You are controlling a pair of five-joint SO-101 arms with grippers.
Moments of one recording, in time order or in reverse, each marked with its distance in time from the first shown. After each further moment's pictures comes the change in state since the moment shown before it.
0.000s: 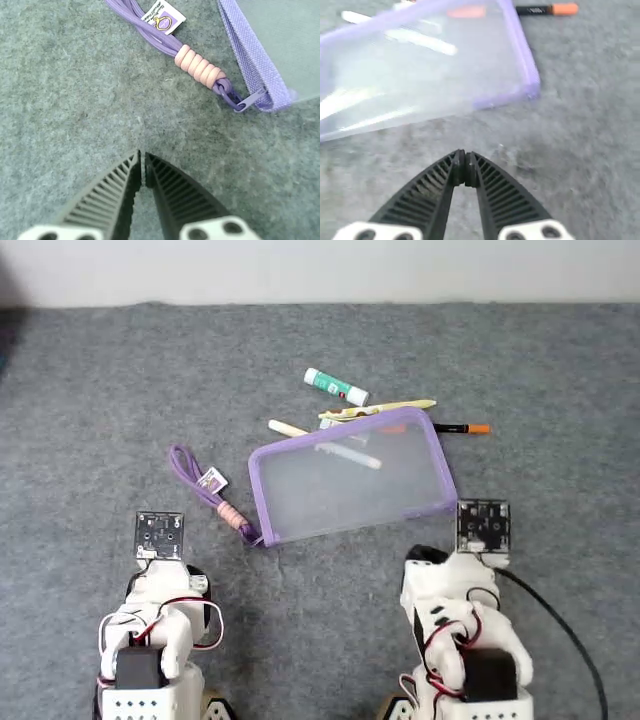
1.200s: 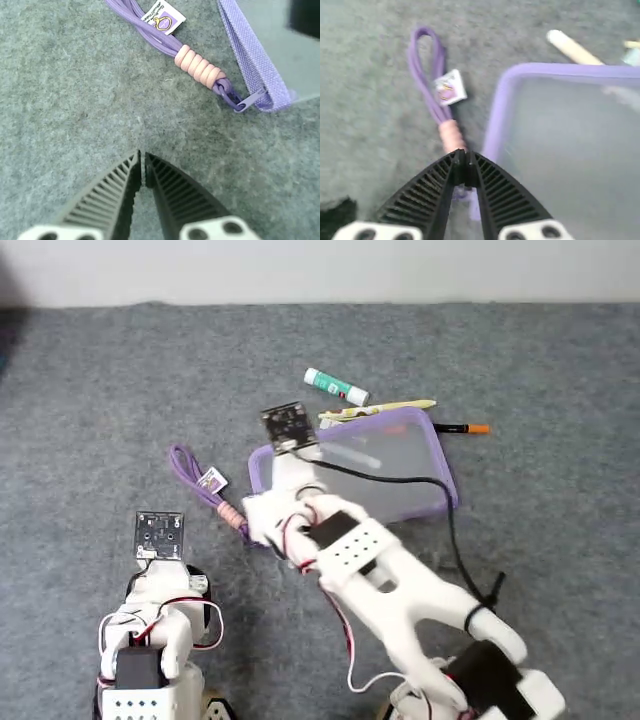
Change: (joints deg) left arm 0.0 0.0 0.0 0.0 0.0; right arm -34.5 86.4 -36.7 -46.8 -12.7
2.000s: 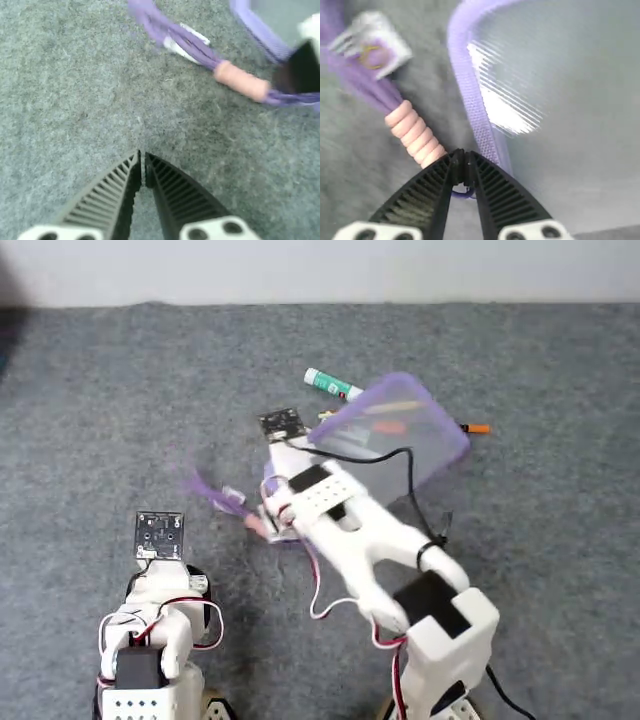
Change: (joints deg) left arm 0.0 0.0 0.0 0.0 0.0; right arm 7.1 25.4 -23.8 31.6 6.5
